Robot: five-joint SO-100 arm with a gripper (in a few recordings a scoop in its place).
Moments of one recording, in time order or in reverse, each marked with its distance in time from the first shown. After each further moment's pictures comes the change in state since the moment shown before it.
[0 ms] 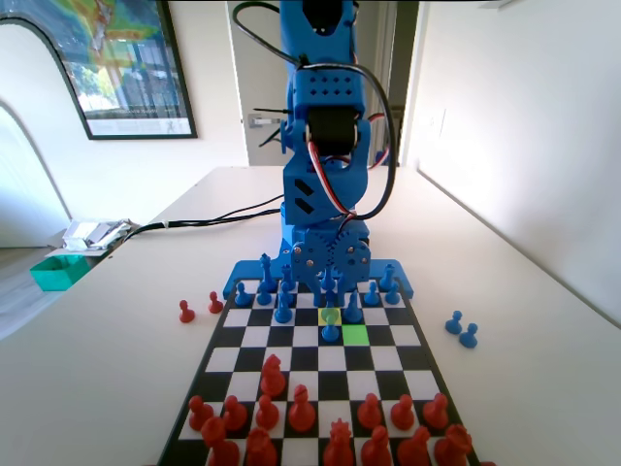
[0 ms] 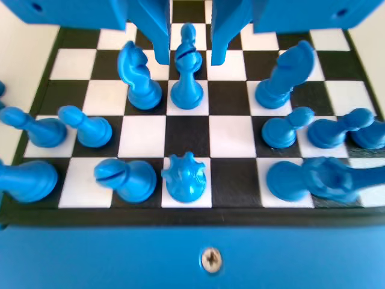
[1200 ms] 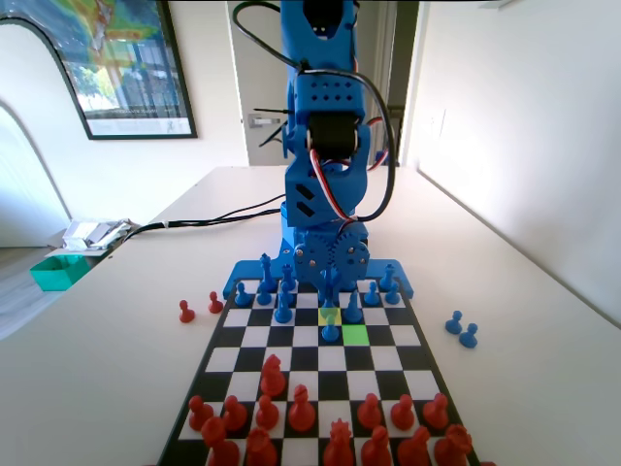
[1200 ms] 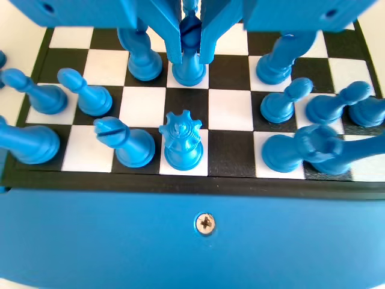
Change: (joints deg) arm -0.4 -0.7 0.1 3.8 -1.5
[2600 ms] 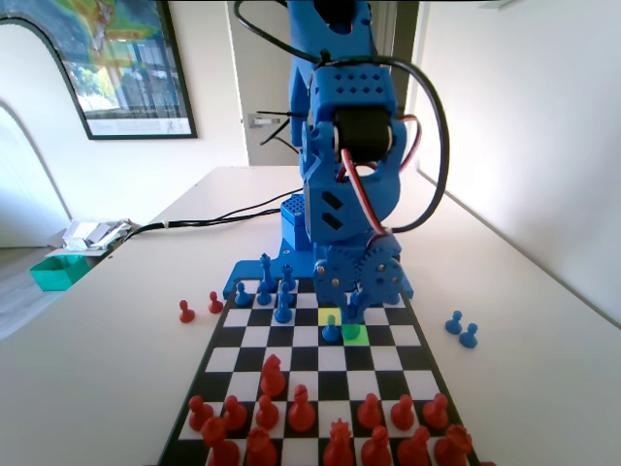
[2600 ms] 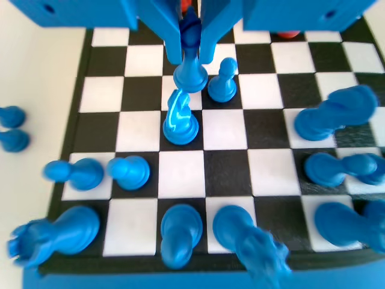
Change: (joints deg) arm -4.9 -10.2 -15.1 2.9 8.1
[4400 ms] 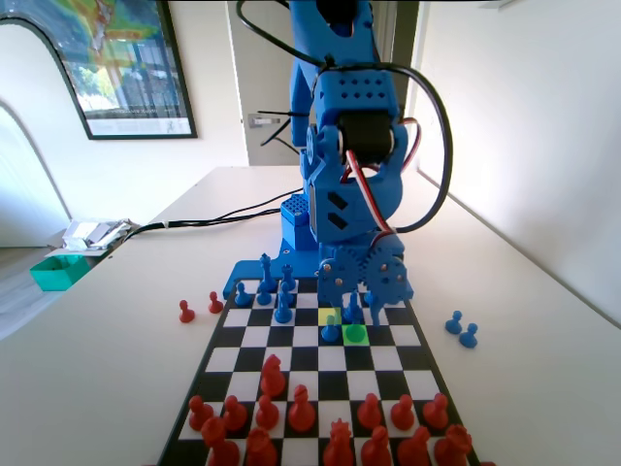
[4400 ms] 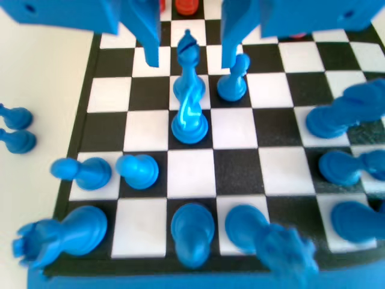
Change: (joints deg) arm -1.3 1.9 2.9 -2.8 2.1
